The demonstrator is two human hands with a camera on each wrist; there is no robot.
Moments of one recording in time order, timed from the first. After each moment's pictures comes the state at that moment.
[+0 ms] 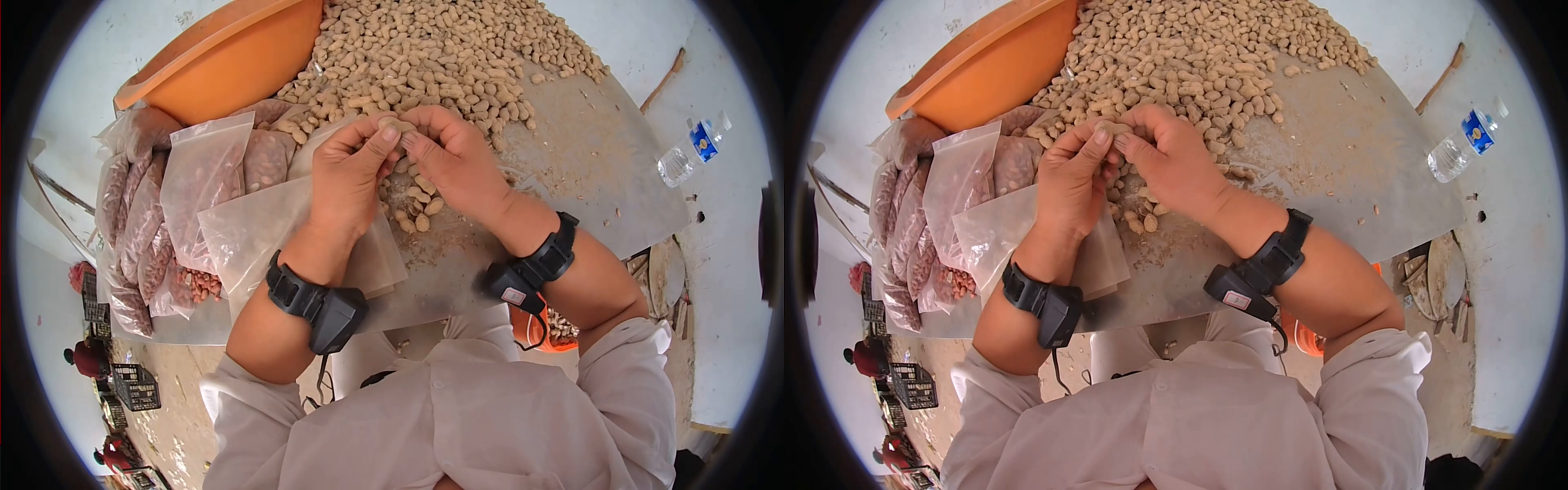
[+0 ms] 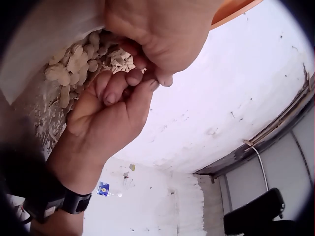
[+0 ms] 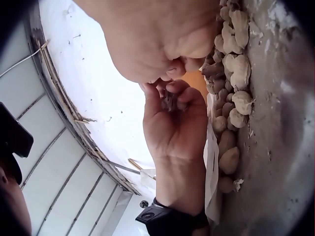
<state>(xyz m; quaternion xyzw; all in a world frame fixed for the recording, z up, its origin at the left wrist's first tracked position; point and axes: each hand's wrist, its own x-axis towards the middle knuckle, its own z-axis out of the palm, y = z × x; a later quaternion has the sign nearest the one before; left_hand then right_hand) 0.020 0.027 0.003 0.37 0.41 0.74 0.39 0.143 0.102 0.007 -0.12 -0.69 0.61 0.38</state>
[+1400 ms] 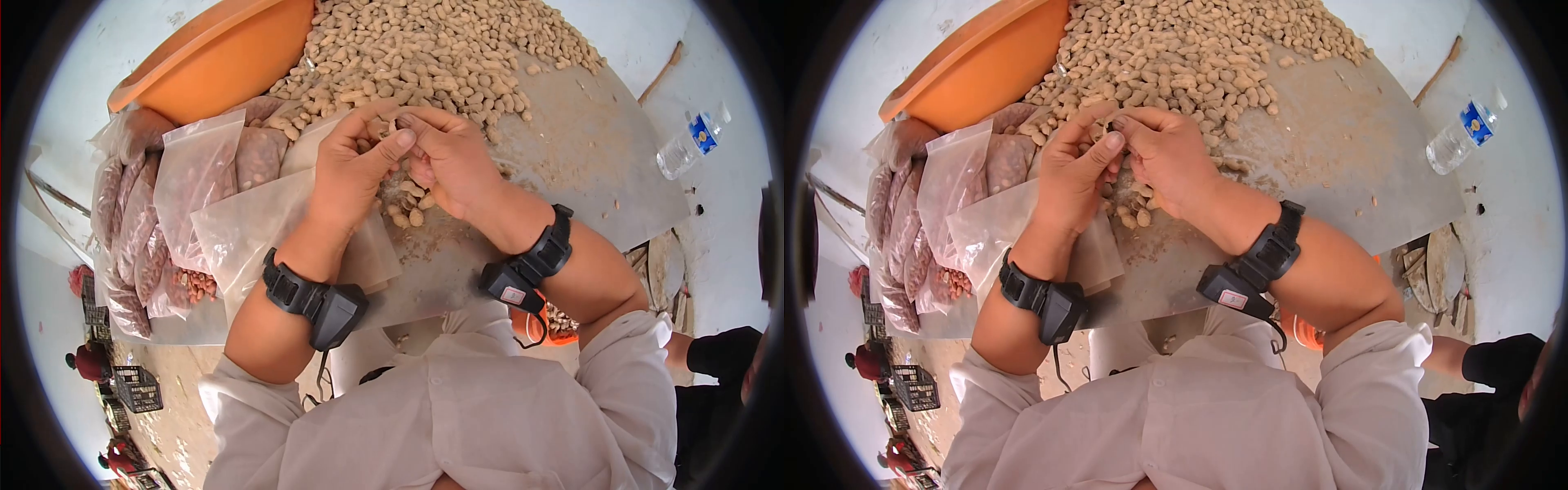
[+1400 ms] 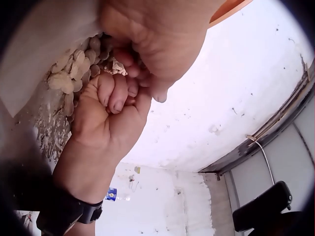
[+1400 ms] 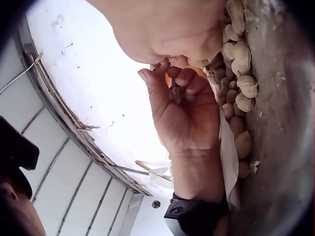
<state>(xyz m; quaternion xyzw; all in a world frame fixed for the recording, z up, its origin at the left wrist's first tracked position) 0.024 0.029 0.003 0.45 0.46 0.68 0.35 0.138 0.100 0.002 -0.14 -0.46 0.80 0.35</state>
